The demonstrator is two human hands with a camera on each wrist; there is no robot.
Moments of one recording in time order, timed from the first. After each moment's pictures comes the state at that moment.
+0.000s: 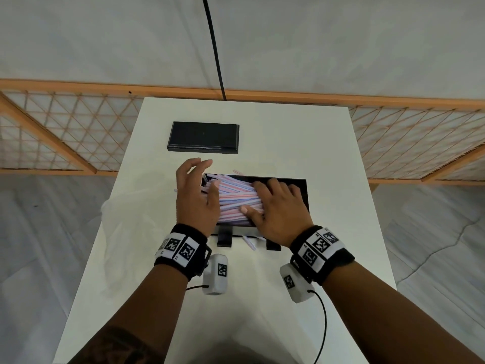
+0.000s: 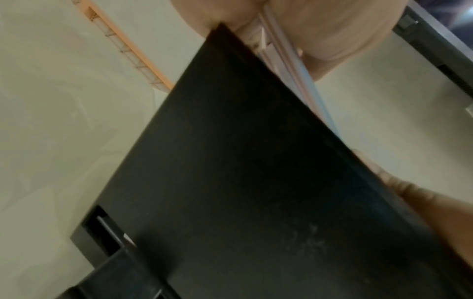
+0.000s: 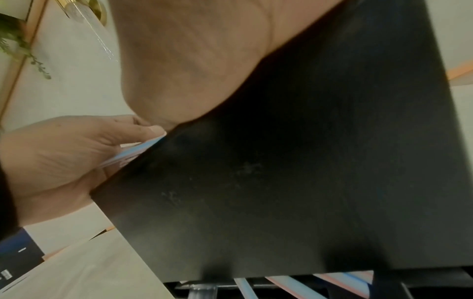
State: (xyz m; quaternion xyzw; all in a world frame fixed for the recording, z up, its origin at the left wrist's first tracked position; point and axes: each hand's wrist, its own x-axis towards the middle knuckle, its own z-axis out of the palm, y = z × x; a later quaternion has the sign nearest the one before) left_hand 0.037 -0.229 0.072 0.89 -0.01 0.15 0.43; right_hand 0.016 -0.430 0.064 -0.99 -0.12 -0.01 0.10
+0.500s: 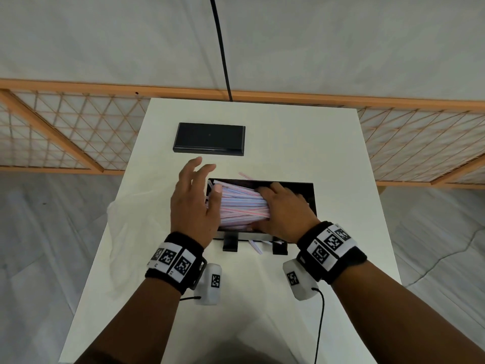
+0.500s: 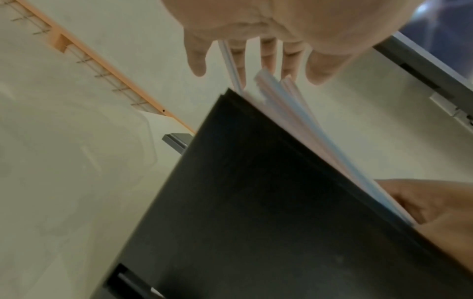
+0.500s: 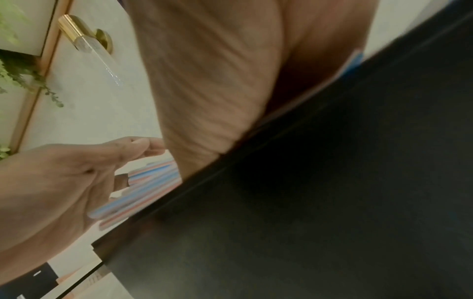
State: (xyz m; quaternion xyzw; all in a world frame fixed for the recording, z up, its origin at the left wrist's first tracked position) left_hand 0.030 -0.216 0.084 0.92 -0.06 0.16 0.35; right_hand 0.035 -0.431 0.082 -0.97 -0.11 0.15 0.15
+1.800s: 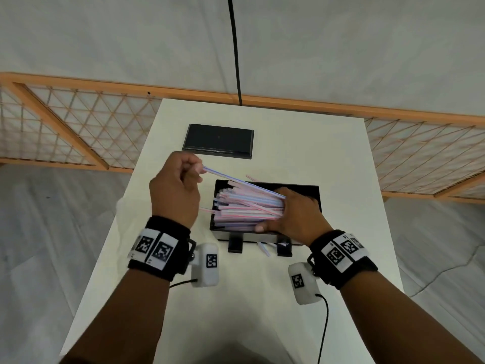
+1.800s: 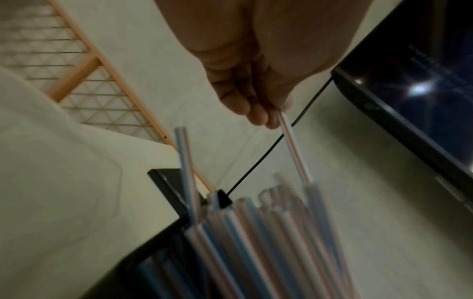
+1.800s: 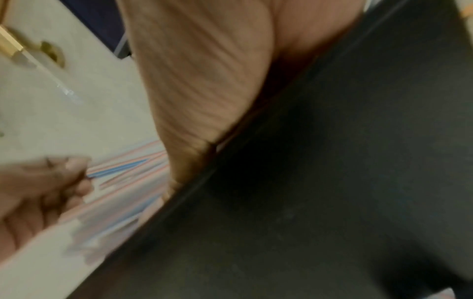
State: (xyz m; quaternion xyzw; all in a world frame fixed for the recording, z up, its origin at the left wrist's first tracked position) left_hand 0.042 -0.187 0.129 0.85 0.05 0.18 0.50; right_hand 0.033 -0.440 0.083 -0.95 -0.05 0.16 0.26
